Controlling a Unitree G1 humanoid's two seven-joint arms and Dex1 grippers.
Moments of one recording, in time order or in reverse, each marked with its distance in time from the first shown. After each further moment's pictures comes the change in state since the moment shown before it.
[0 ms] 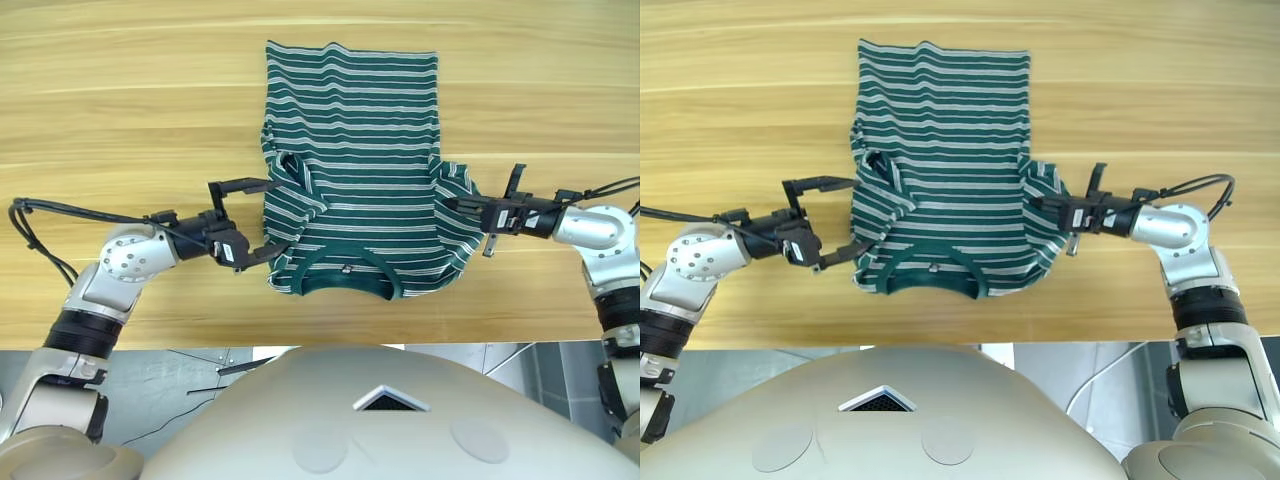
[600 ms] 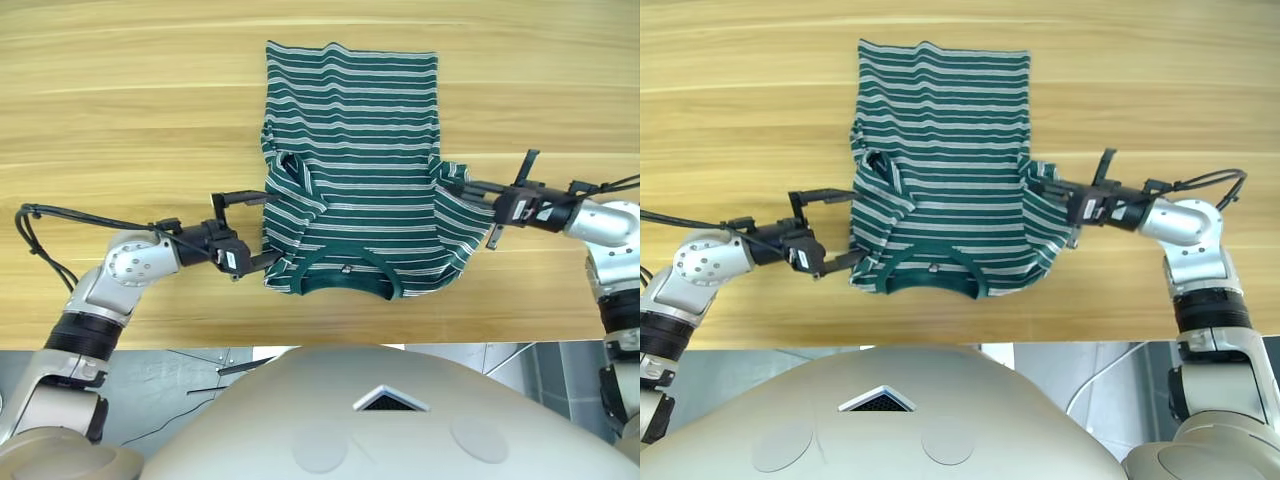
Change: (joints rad) left arm 0.021 0.014 -0.010 0.041 0.031 -0.018 -0.018; right arm 0.026 -0.005 -0.080 -0.125 0.196 0.032 0.027
